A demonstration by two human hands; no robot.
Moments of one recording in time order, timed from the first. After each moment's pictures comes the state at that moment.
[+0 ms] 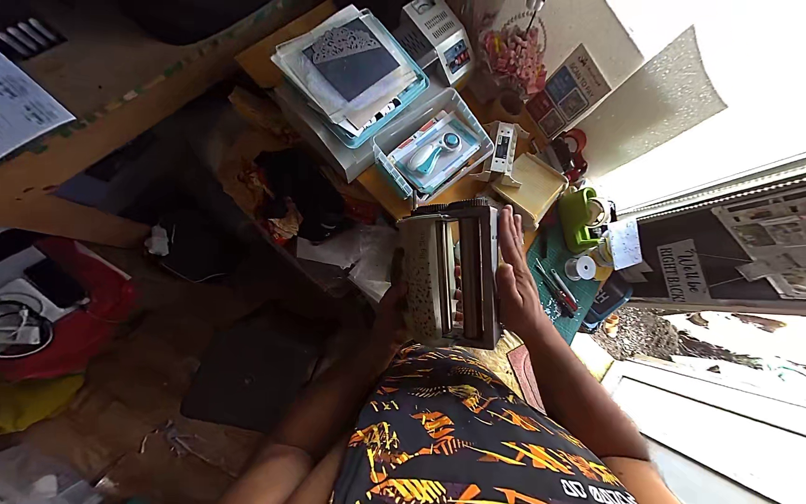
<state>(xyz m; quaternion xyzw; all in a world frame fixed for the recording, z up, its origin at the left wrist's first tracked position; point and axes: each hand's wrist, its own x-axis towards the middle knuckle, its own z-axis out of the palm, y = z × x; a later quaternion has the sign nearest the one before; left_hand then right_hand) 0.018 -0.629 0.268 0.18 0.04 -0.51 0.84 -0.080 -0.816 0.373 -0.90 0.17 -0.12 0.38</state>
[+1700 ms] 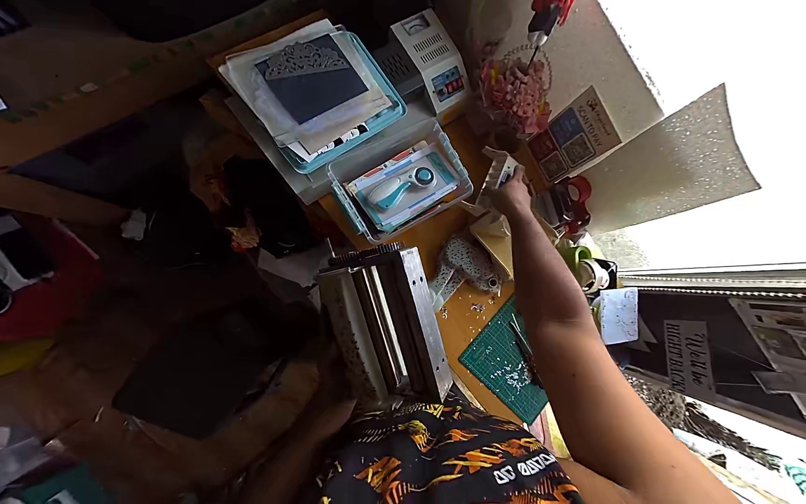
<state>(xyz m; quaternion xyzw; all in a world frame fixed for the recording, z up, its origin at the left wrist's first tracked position) -0.043 -0.671 0.271 0.66 -0.04 -0.36 0.66 0.110 -1.179 0.202 -0.82 0.49 0.09 0.27</state>
